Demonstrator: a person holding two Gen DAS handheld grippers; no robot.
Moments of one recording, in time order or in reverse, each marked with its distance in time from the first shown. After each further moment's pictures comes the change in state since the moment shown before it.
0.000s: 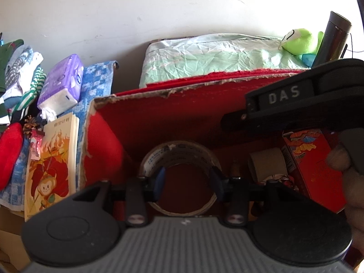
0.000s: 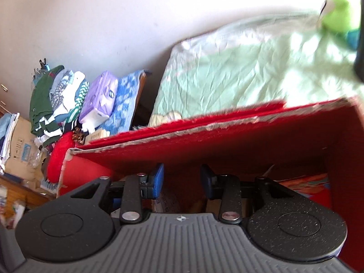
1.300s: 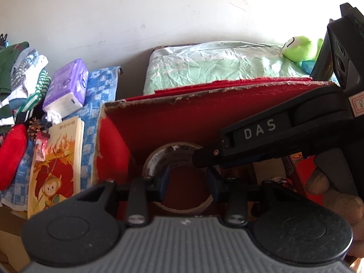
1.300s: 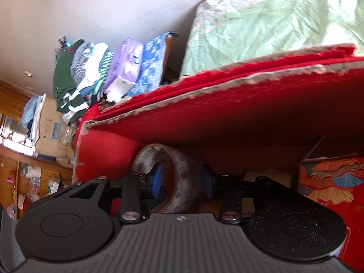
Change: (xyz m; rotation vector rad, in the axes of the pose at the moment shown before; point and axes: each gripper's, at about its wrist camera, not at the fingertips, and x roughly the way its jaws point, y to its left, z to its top) left arm -0.010 0.002 -0.004 -0.014 -0.032 0.021; right arm 0.046 -0.013 -0.004 0.071 0.245 0.187
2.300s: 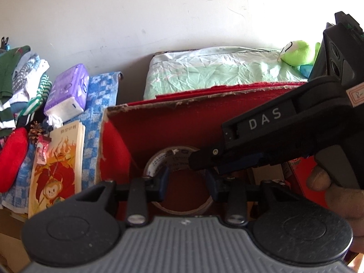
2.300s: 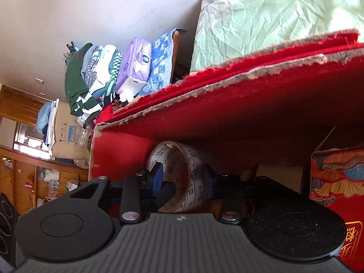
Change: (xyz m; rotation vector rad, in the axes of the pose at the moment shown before) left arm -0.004 0.001 -0.005 0.004 -0.032 -0.010; right arm -0.006 -0.006 0.000 0.043 0.025 0.096
